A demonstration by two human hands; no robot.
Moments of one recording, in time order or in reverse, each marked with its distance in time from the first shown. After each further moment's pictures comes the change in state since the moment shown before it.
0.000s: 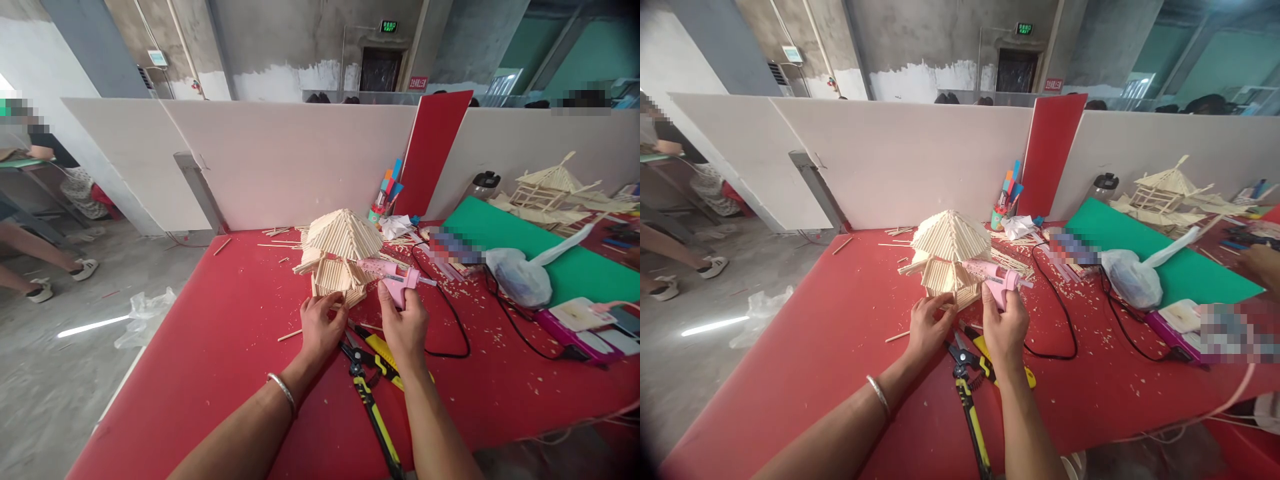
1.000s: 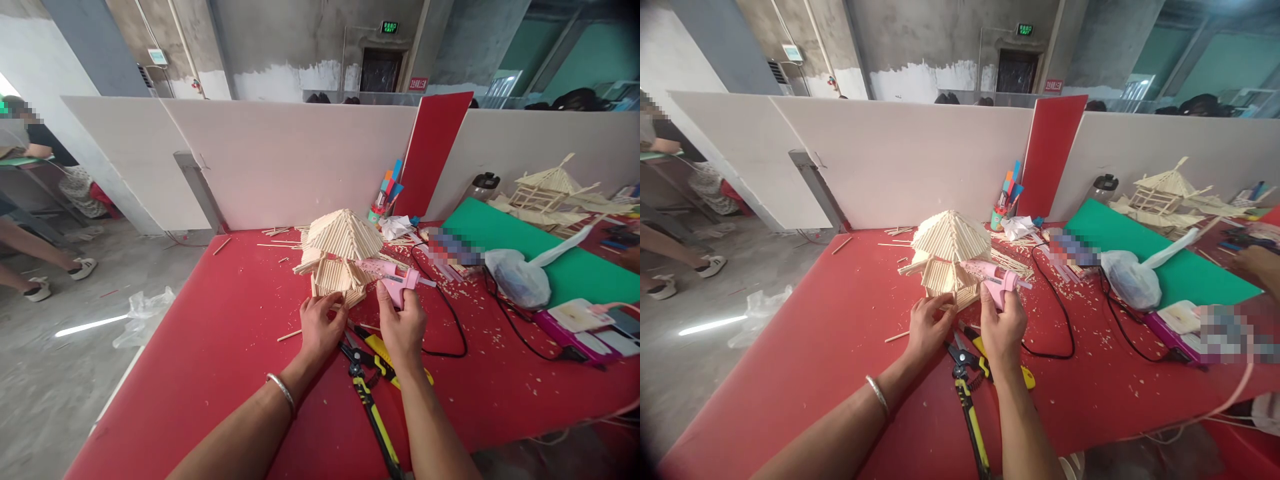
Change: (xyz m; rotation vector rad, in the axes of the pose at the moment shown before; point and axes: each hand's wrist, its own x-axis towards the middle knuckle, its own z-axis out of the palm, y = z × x) left_hand 0.001 0.001 -0.001 -0.017 -0.012 -0.006; right_hand -0.002 -0.004 0.003 0.012 0.035 -0.021
